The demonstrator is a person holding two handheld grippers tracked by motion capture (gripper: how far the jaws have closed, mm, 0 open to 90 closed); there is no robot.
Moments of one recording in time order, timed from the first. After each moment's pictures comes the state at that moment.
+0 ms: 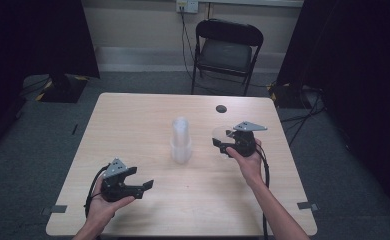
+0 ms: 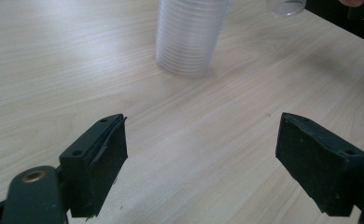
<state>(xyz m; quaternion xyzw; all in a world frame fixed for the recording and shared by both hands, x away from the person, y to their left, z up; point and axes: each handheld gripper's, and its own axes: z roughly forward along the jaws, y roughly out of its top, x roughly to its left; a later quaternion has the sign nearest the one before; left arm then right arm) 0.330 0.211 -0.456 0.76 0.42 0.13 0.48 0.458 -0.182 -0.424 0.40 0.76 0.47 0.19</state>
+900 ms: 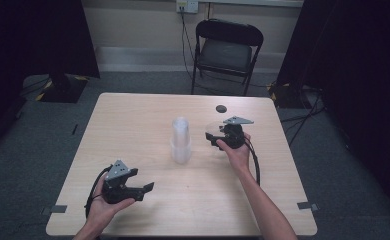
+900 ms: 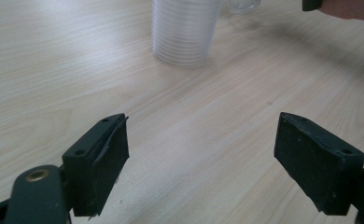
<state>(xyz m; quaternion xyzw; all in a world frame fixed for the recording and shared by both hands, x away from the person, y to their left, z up) 0.329 0.208 -0.458 0.78 0.40 0.14 0.46 0.503 -0.161 -0.454 0.42 0.76 0.46 0.18</state>
